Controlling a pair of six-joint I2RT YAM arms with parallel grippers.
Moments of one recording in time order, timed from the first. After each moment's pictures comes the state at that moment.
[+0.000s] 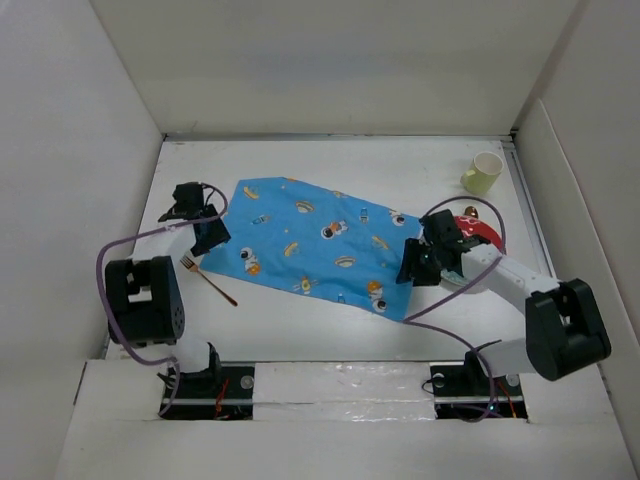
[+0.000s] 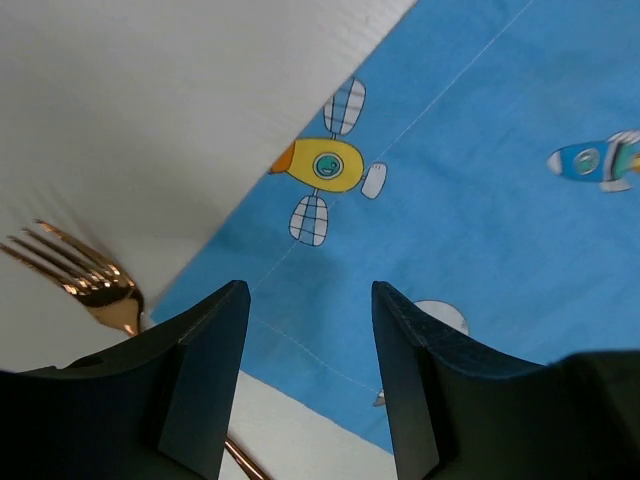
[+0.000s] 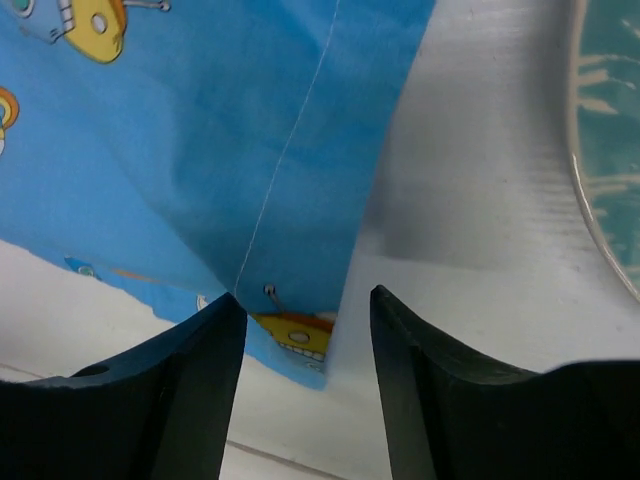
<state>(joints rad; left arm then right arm) 0.08 1.51 0.92 -0.39 -0.04 -0.43 0.34 1.34 0.75 -0.51 -0.19 0.50</state>
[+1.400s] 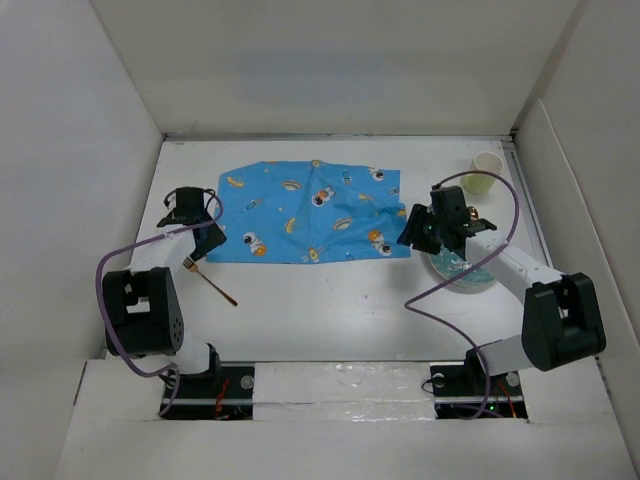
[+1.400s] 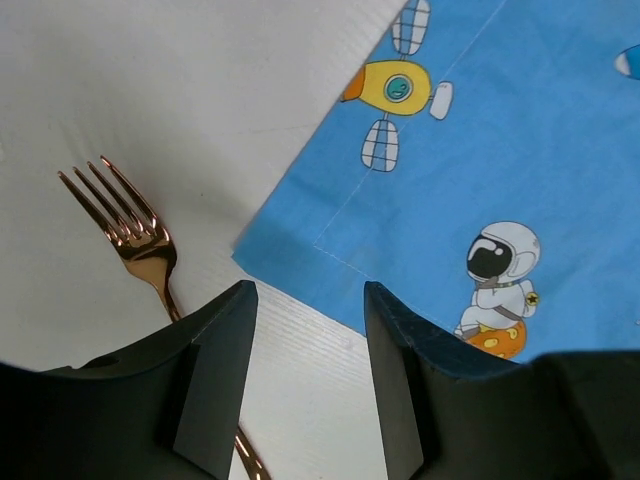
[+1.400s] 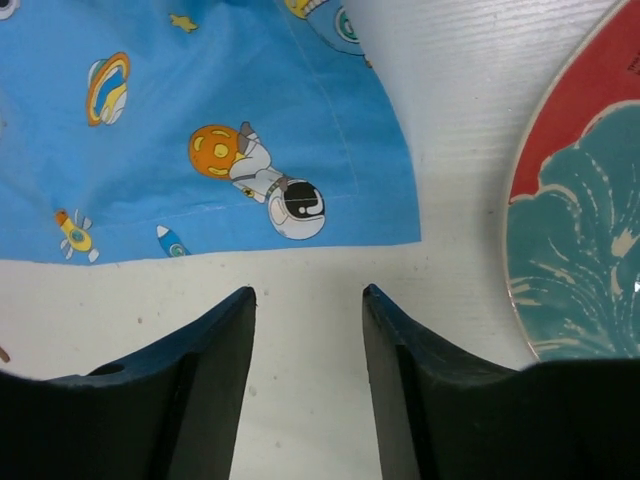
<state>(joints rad) 0.06 1.47 0.89 -0.44 -0.15 -0.55 0.27 1.41 0.88 -0.33 -0.11 0.57</state>
